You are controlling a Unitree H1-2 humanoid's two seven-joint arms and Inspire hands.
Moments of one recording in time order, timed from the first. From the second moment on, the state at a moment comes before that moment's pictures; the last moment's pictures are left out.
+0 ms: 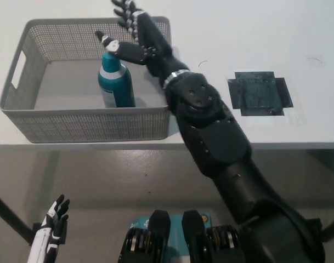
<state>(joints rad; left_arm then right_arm) 0.16 0.14 0.06 0.04 0.10 -0.32 0.00 -1.02 0.16 0.10 0.63 0.08 0.00 0.03</state>
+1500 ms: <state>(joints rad) 0.17 0.13 0.11 0.07 0.10 -0.33 0.00 0.11 -0.22 -0.01 0.10 0.13 -0.20 0.12</state>
